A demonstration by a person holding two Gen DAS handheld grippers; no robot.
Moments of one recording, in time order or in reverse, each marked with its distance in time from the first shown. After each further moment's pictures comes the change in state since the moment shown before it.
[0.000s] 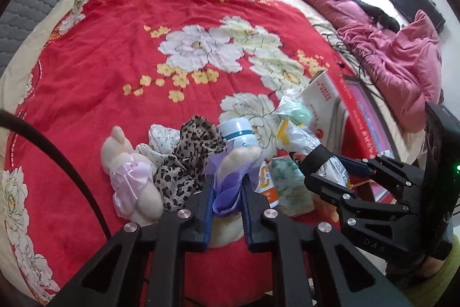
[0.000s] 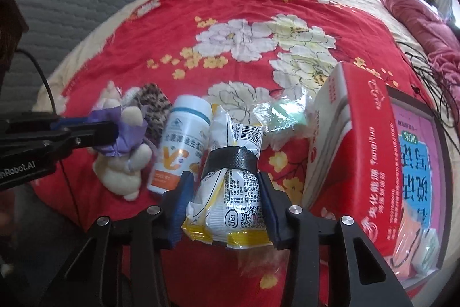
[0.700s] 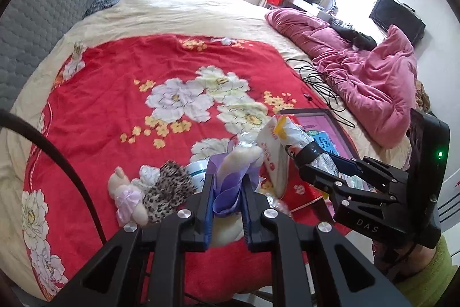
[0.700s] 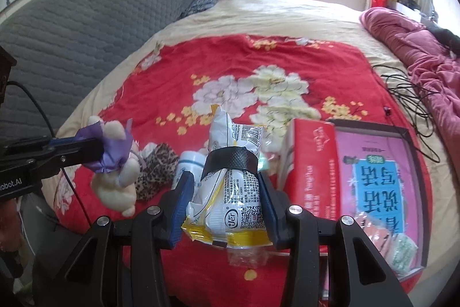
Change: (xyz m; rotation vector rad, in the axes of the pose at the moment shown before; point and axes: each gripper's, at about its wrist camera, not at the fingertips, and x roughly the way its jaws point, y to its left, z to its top) left arm -0.085 -0.057 0.012 0.060 -0.169 -0.025; right arm -0.097 -0.023 0.013 0.061 -0.198 0.002
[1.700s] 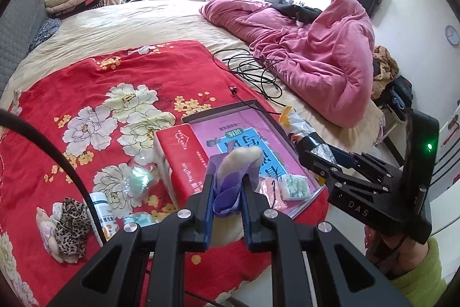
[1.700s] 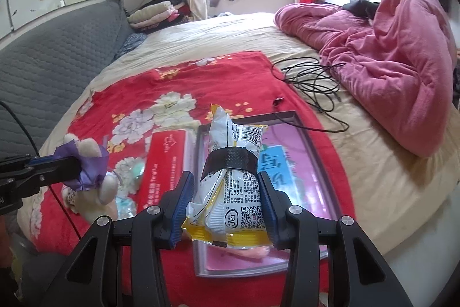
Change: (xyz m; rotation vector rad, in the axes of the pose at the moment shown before) left arm 0.042 -0.174 0.019 0.180 0.036 -0.133; right arm -0.102 -0.160 -0.048 0.217 -0.125 -0.217
